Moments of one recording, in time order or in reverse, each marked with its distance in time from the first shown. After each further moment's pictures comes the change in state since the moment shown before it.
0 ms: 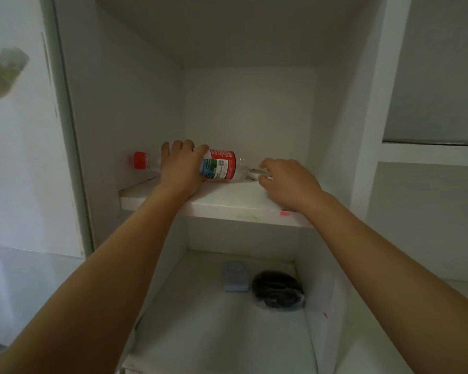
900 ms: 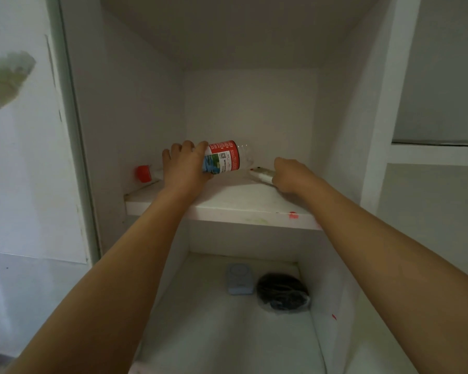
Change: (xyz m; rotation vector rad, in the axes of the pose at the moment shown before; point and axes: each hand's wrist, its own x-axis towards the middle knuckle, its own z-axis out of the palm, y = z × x) left_hand -0.002 0.000 -0.002 -0.136 0.044 -0.063; right_hand 0.039 0.007 0.009 -0.086 -0.207 0.207
